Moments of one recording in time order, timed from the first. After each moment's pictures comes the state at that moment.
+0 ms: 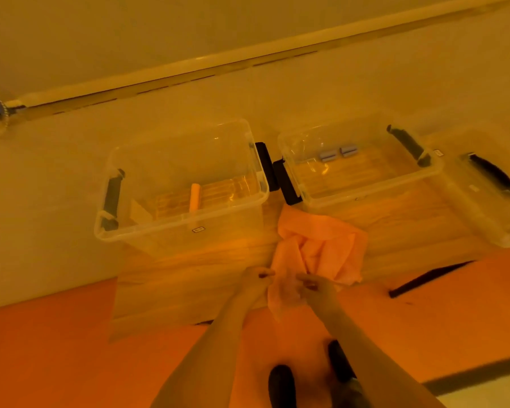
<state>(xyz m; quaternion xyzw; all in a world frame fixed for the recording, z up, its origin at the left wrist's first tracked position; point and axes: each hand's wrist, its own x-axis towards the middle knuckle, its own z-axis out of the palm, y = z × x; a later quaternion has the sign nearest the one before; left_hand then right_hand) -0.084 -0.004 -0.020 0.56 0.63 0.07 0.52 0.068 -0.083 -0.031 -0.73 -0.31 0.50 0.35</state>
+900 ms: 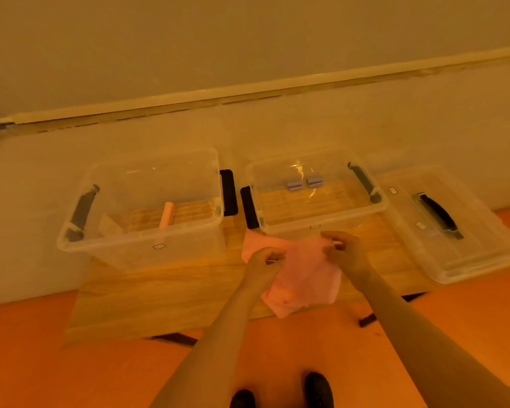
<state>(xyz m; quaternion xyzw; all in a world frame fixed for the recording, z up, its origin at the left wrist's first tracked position) 0.052 -0.008 0.068 0.55 0.56 0.24 0.57 0.257 -0.038 0.073 -0.70 -0.40 0.42 0.42</state>
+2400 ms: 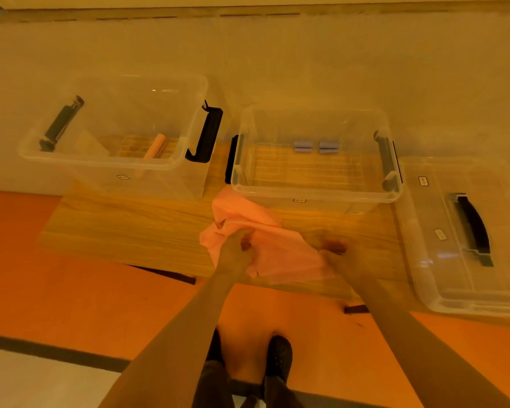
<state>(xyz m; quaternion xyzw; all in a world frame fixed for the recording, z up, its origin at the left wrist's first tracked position) 0.123 -0.029 -0.018 0.50 0.73 0.22 0.42 0.373 -0.024 -0.035 -0.68 -0.49 0.48 0.25</state>
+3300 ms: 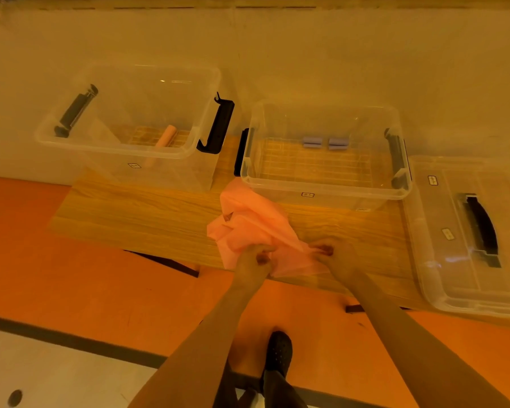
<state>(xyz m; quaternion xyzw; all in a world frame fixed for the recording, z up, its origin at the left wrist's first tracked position) 0.146 -0.072 -0.022 0.45 0.71 0.28 0.47 0.344 -0.029 -0.025 -0.64 -0.62 0.42 0.15</state>
